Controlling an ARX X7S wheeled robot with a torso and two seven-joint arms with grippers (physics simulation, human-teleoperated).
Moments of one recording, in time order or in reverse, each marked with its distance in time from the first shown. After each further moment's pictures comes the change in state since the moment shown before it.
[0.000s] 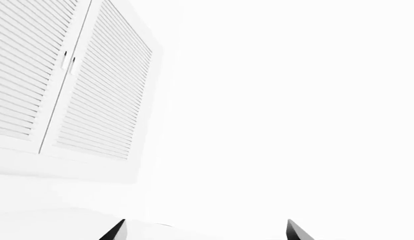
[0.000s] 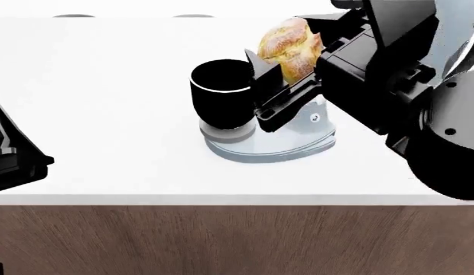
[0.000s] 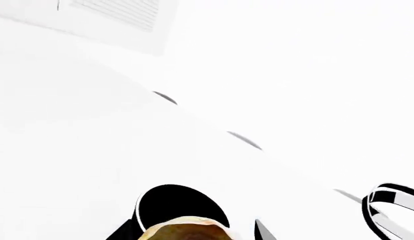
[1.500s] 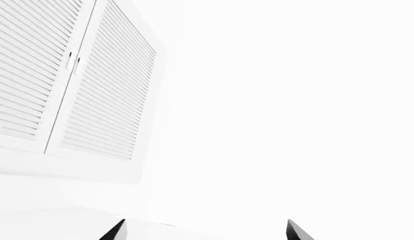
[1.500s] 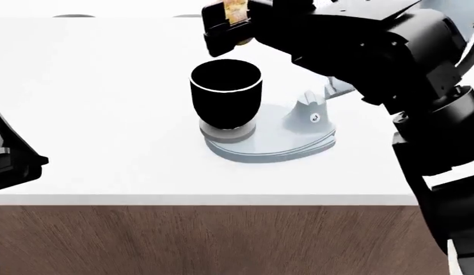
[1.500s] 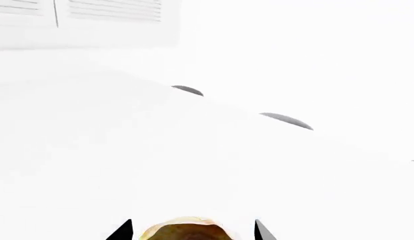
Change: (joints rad) left arm 0.012 -0.026 -0.009 -0.007 -0.020 0.015 -0.022; right arm 0.144 -0.445 -0.209 0.942 -0.454 -0.287 -0.540
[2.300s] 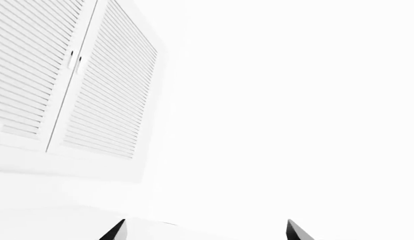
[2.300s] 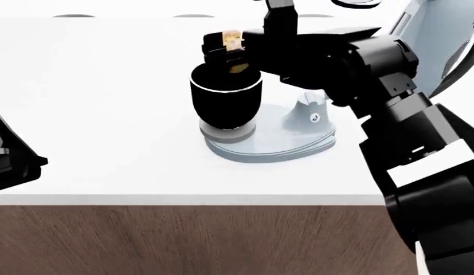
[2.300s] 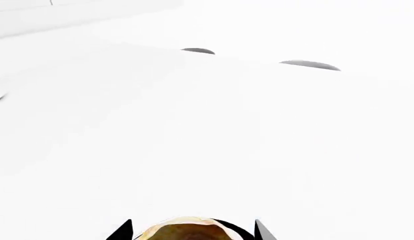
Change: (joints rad) left arm 0.008 -0.007 0.002 -0.007 -0.006 0.012 -0.009; right arm -0.011 -0.116 -0.025 0.336 -0.014 -0.043 -0.159
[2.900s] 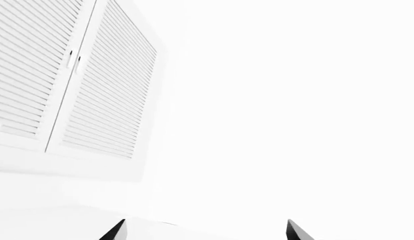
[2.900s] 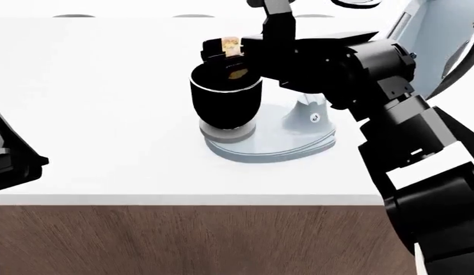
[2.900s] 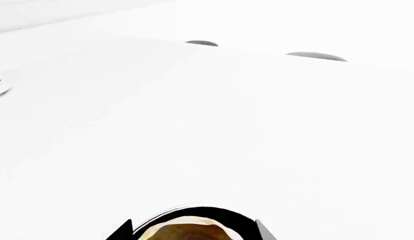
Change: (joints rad) left arm 0.001 -0.007 0.008 -0.002 -0.002 0.005 -0.007; right arm -0.011 0.001 -0.008 -0.002 0.010 0.011 -0.009
